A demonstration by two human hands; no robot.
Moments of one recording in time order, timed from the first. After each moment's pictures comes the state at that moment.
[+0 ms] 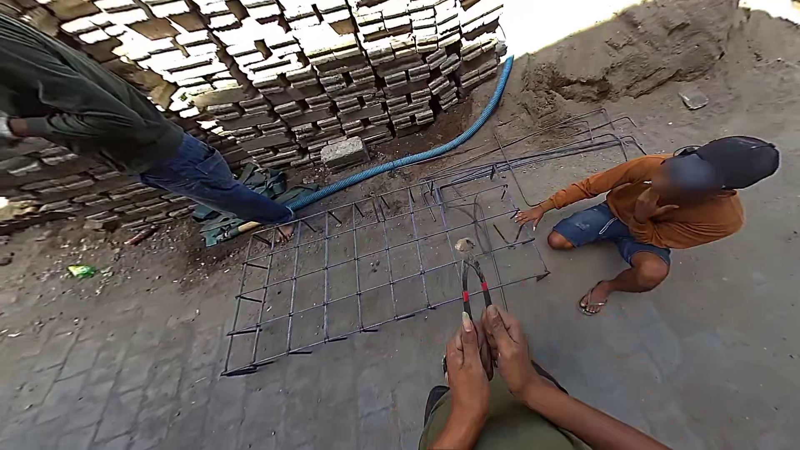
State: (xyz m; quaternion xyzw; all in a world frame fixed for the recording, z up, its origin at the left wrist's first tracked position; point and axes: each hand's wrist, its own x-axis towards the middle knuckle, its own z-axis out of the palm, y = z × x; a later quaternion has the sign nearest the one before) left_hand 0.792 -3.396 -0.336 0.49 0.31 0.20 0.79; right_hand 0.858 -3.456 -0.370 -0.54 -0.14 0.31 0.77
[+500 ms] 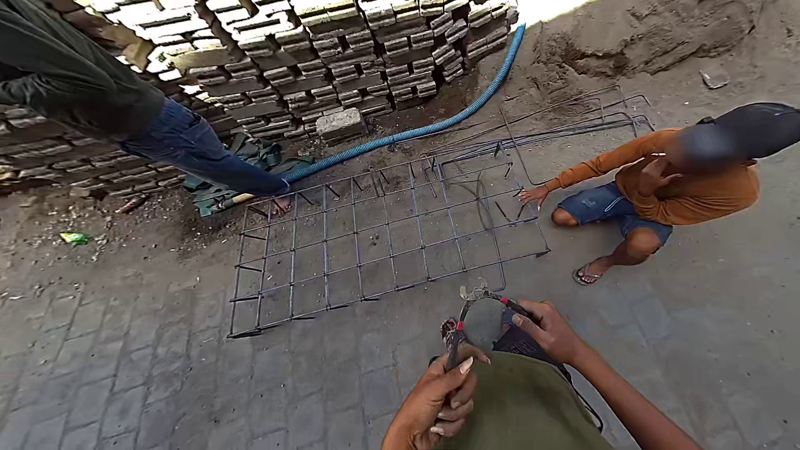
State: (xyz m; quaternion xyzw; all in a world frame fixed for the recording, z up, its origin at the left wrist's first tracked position) left_hand 0.704 -3.327 -0.368 0.26 0.20 -0.18 0.93; right_hand 0.902 -3.527 -0.458 -0.70 -0.38 0.30 0.52
